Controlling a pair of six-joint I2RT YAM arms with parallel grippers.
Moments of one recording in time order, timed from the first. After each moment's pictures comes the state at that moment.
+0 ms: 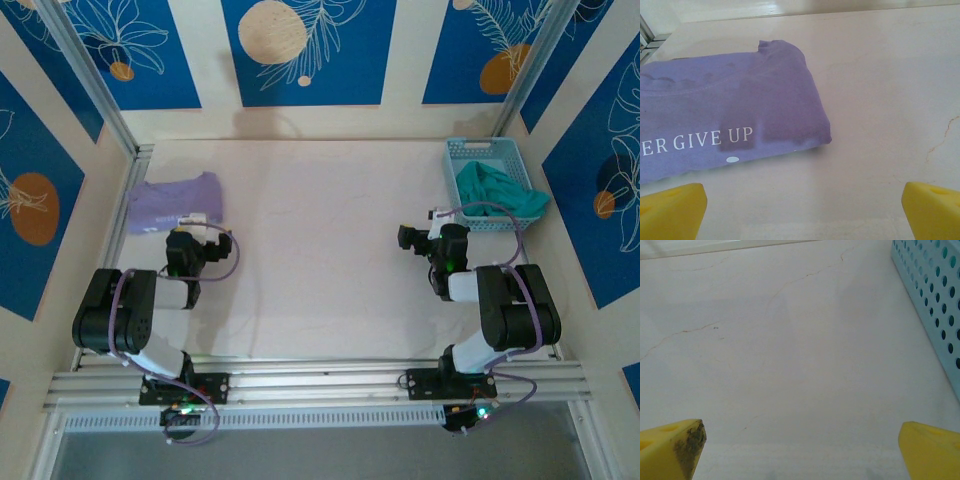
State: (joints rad) left arm -0.04 1.55 0.36 0.84 -0.02 0.03; right arm 0.02 1.53 0.38 0.72 -0.06 0.10
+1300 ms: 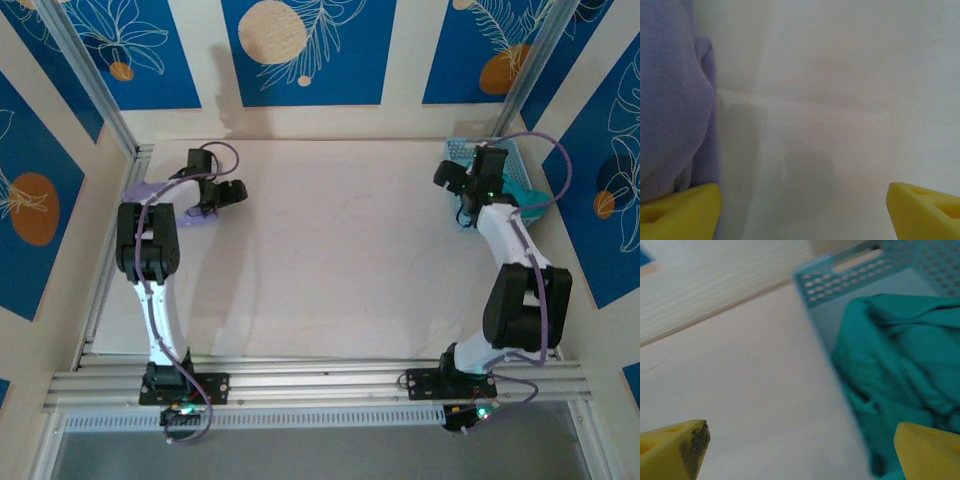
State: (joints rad) left arm -0.03 2.14 1.55 -0.41 0.20 -0.31; right arm -0.15 1.55 1.16 -0.26 0.04 0.31
